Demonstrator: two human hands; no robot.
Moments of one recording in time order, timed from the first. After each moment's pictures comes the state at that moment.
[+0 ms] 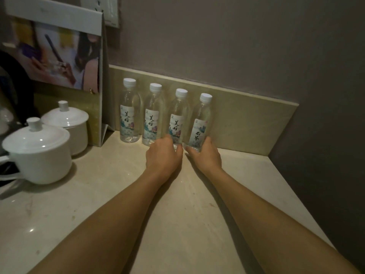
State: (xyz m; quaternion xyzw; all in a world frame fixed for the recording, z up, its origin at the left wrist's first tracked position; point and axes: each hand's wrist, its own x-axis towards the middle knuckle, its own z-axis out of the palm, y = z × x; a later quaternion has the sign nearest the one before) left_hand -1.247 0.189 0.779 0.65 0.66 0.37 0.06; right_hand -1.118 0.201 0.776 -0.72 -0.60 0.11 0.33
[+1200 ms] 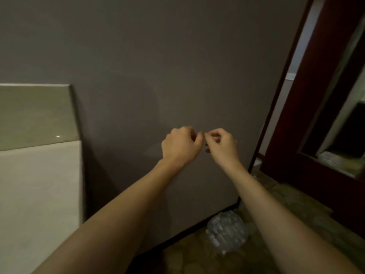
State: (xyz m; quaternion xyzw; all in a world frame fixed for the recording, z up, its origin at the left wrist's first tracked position) left_hand -0.710 -0.089 0.850 0.83 0.37 0.38 0.16; right_hand -0.604 -0.150 0.834 -0.73 -0.38 -0.01 0.56
